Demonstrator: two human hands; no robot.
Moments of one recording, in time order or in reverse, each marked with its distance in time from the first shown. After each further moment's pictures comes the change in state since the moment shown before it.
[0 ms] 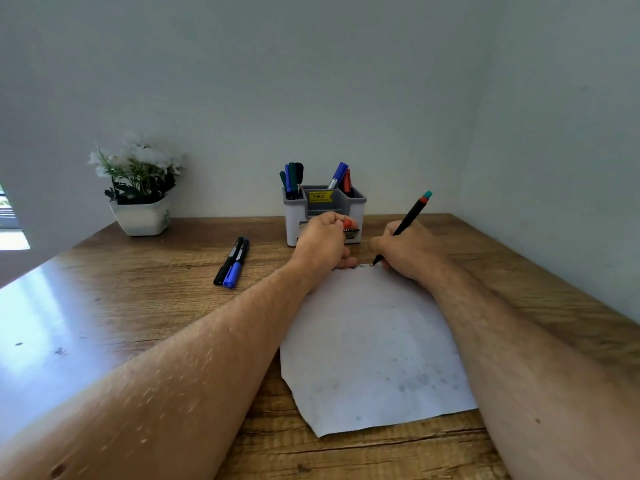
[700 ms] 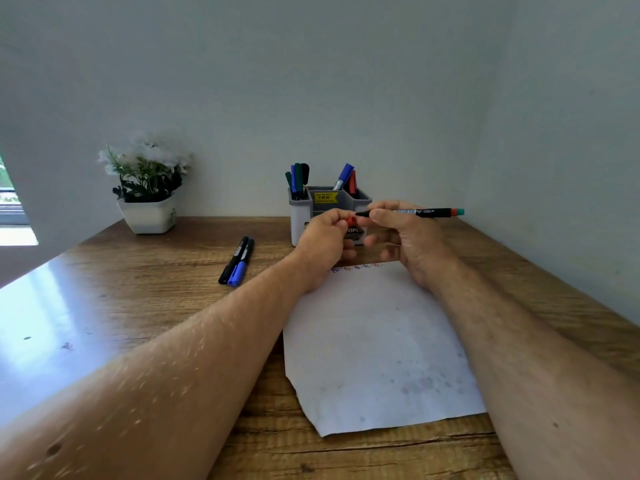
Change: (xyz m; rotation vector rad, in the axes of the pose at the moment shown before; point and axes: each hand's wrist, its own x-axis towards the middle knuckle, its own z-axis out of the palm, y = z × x) left_hand 0.004 -0.003 -0.006 -0.059 -0.045 0.071; right_hand 0.007 -0.008 0.000 0.728 -0.118 -0.024
